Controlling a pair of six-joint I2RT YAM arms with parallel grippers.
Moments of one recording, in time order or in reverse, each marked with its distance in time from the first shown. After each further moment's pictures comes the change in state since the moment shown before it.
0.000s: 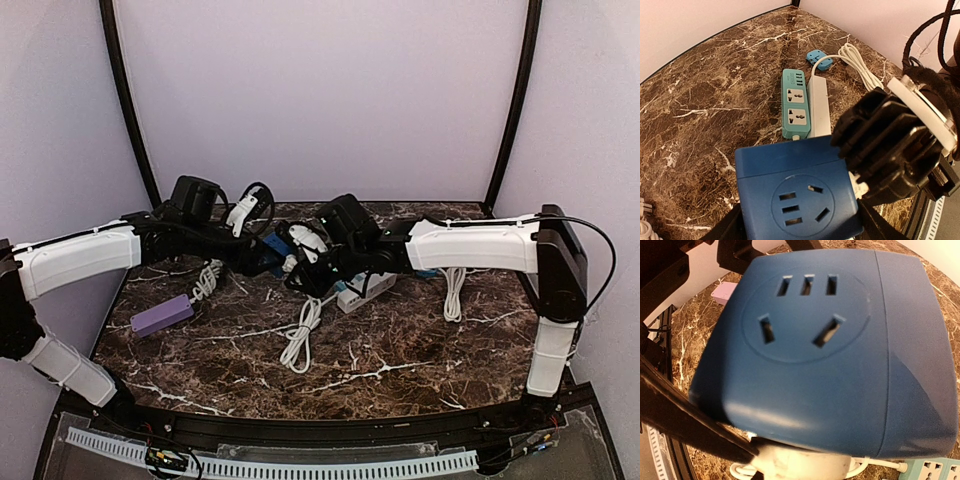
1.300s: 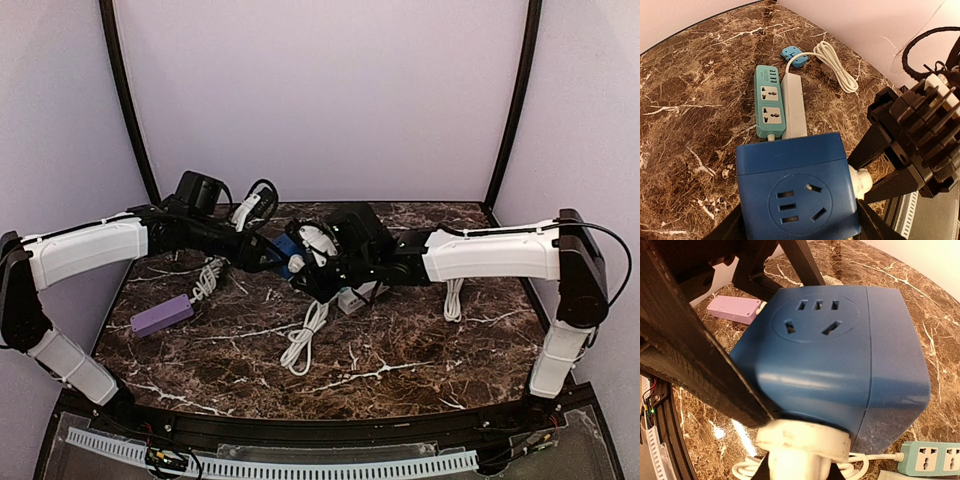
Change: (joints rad) left arm 0.037 0.064 0.060 -0.045 0.172 -0.038; right arm 0.034 -0.108 -0.139 0.108 0.103 0.065
